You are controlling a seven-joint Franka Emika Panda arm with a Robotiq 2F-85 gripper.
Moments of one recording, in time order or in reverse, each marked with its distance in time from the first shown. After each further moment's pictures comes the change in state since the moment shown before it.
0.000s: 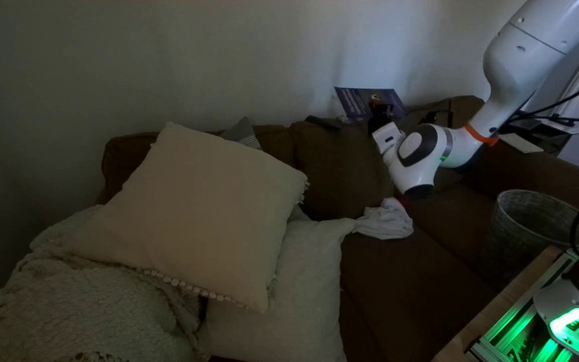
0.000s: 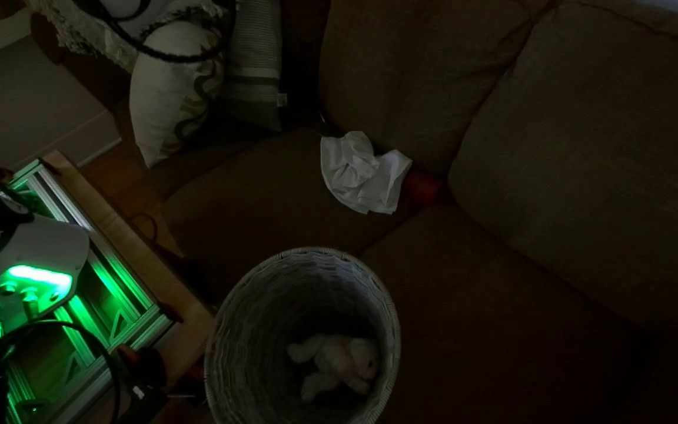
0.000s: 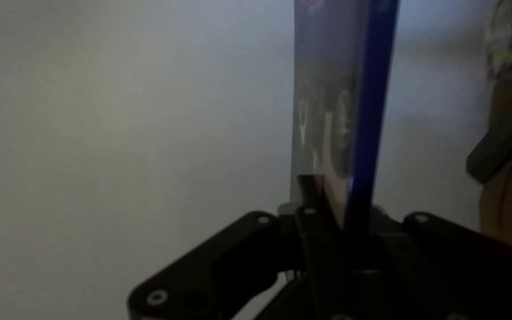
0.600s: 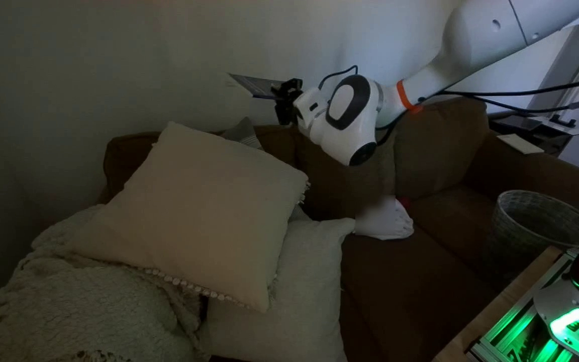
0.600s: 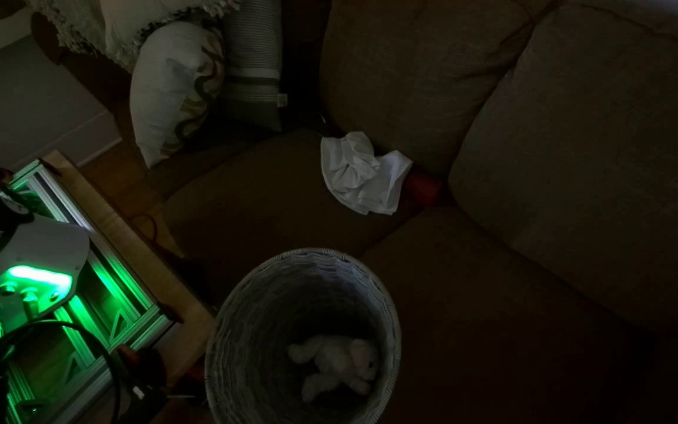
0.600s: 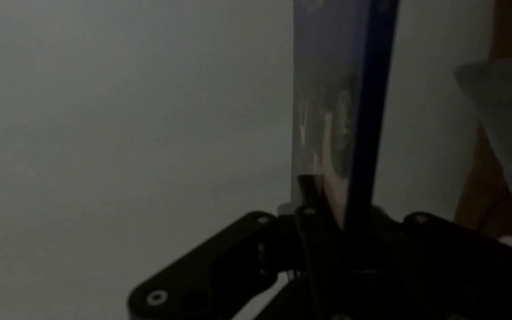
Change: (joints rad) arm 0.634 0.163 -0.420 0.596 0.025 0.680 0.104
